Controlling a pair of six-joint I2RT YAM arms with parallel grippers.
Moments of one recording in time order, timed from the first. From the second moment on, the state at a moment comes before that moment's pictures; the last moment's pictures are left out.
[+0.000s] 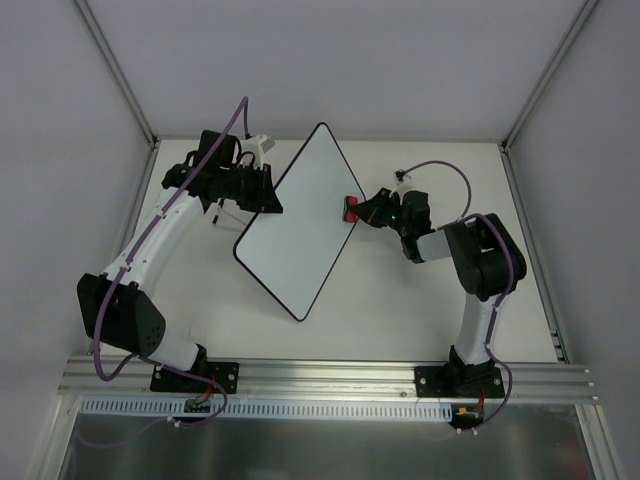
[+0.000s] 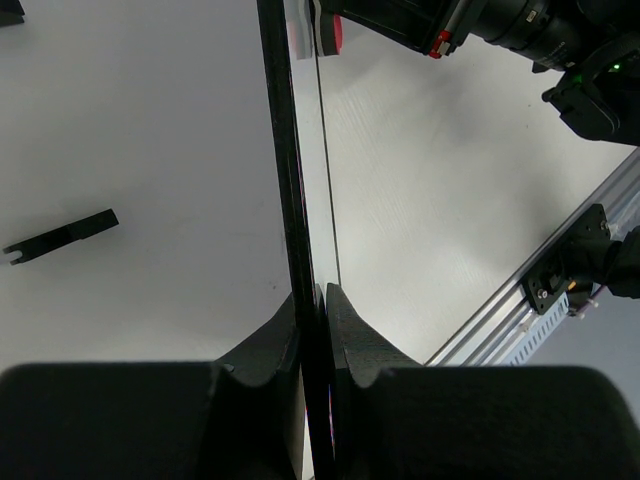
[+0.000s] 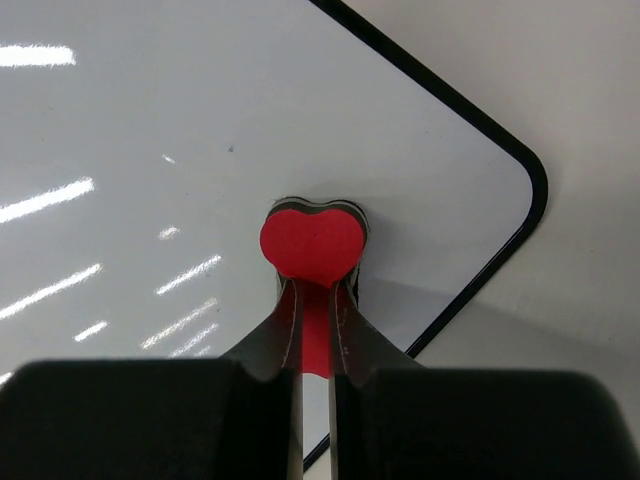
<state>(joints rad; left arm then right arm) -0.30 1.48 1.43 -0.78 0.55 -0.12 0.33 1.96 0.84 0.89 -0.41 0.72</state>
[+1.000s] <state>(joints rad) -0.29 1.50 1.46 -0.78 0.52 -0.10 0.50 1.89 0.87 1.00 -0.33 0.77</state>
